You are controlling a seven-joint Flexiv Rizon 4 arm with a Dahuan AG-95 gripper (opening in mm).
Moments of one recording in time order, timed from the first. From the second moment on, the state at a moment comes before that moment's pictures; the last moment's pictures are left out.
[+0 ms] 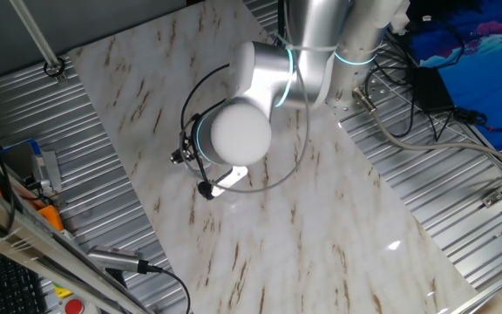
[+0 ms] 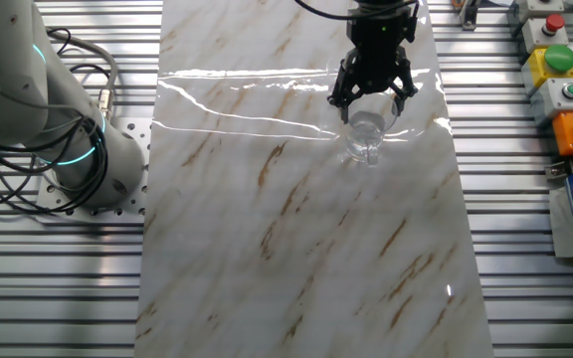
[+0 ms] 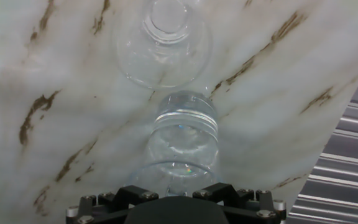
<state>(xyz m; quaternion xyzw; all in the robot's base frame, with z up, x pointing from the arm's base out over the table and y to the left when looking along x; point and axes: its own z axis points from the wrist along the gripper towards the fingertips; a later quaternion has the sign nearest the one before) 0.508 0.052 0.108 0.74 -0.61 0.19 0.19</state>
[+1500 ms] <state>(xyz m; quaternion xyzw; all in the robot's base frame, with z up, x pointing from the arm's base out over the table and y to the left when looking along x) 0.509 0.052 0.109 0.75 -0.63 0.15 0.14</state>
